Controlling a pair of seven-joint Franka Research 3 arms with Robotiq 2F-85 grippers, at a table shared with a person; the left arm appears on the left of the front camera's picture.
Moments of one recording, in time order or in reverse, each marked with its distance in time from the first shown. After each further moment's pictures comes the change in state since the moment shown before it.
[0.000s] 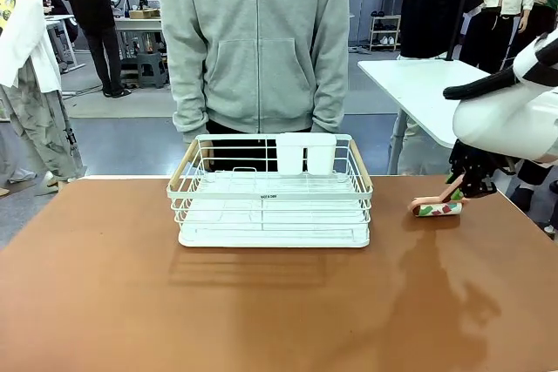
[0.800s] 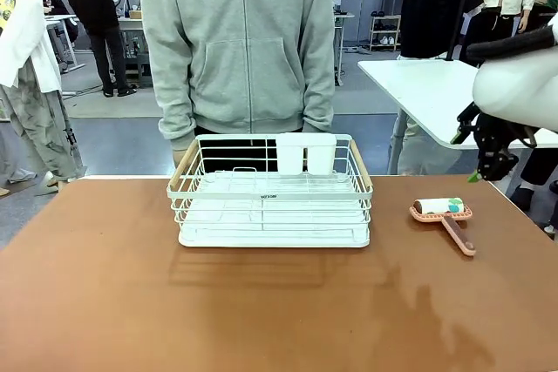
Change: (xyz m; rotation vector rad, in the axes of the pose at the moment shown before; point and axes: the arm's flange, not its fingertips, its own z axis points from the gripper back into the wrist) left arm 0.000 0.000 0.000 0.000 0.000 0.000; right arm -0.017 0.001 0.081 0.083 0.020 0.030
